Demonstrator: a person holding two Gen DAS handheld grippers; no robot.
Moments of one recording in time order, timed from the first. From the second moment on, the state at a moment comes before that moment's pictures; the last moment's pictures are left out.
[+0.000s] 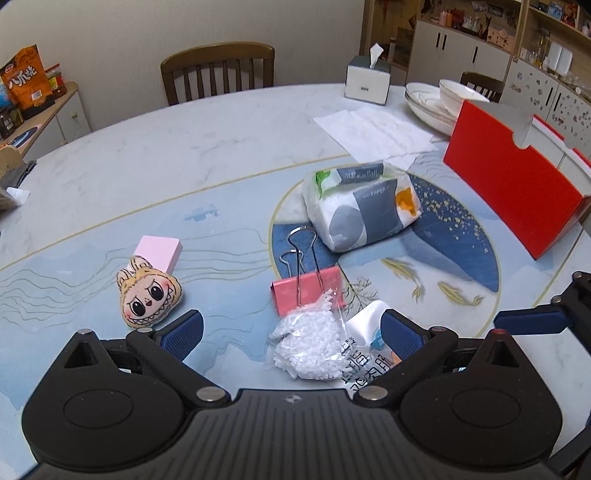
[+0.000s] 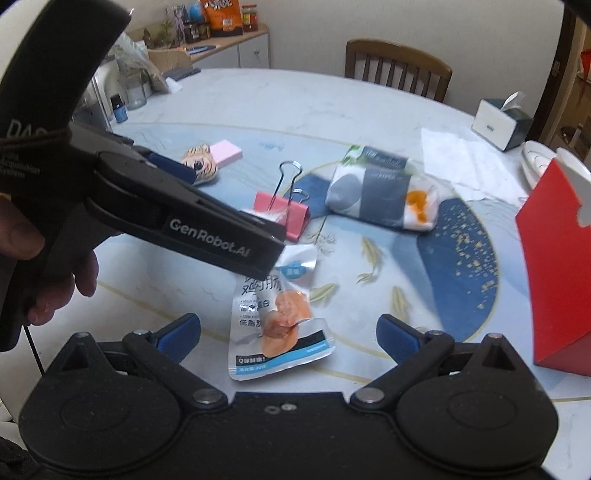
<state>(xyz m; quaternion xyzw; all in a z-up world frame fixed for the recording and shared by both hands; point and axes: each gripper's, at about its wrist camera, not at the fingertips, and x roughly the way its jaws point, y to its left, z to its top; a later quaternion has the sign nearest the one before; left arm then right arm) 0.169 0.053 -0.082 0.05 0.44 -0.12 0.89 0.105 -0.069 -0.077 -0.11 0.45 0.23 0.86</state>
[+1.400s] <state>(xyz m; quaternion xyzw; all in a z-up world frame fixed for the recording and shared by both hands) 0.184 0.062 -0.101 -0.02 0.47 -0.14 0.87 0.131 -0.056 -0.104 -0.14 0.48 0.25 0.83</state>
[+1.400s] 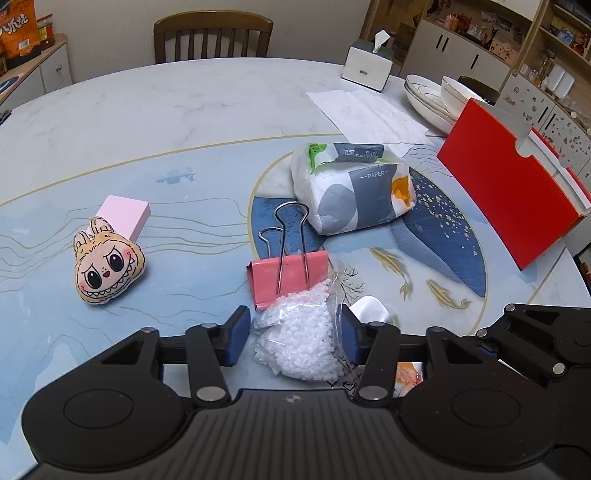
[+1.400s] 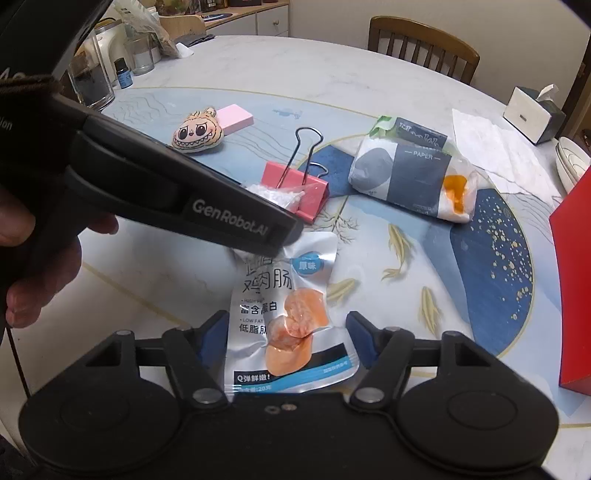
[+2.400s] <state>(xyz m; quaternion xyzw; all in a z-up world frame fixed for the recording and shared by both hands) 0.139 0.025 -0.080 -0.02 0.49 -0.17 0.86 0.109 -0.166 -0.065 -0.08 0.49 0.19 0.85</state>
